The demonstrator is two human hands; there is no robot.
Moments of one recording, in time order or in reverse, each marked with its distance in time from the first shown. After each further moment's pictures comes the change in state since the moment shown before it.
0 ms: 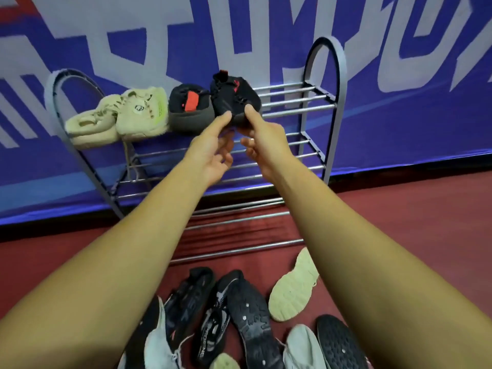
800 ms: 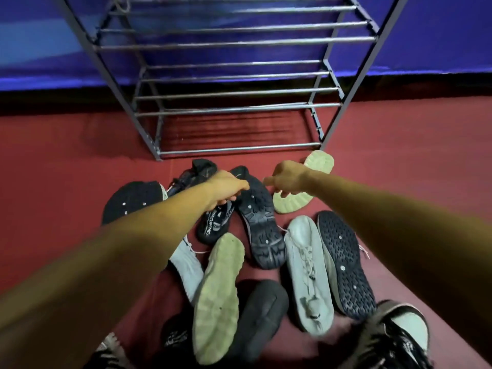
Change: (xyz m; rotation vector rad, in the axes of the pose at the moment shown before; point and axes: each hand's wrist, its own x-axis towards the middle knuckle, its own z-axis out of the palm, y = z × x) left_hand -0.046 -0.265 -0.169 0.912 -0.127 -0.425; right_hand -0.100 0.230 -0.087 -1.305 -0.506 0.517
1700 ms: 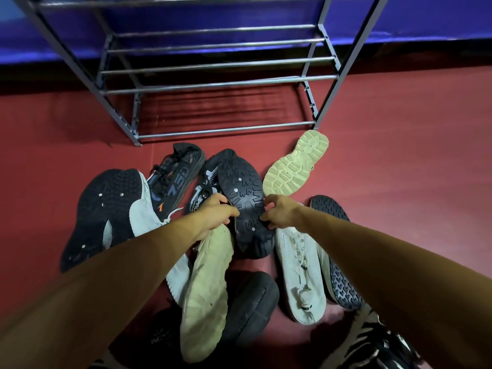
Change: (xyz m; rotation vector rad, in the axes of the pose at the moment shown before) left_hand 0.010 -0.070 0.055 -0.139 -0.069 -0.172; right_hand -0.005 0.060 0.079 0.305 -0.171 0.145
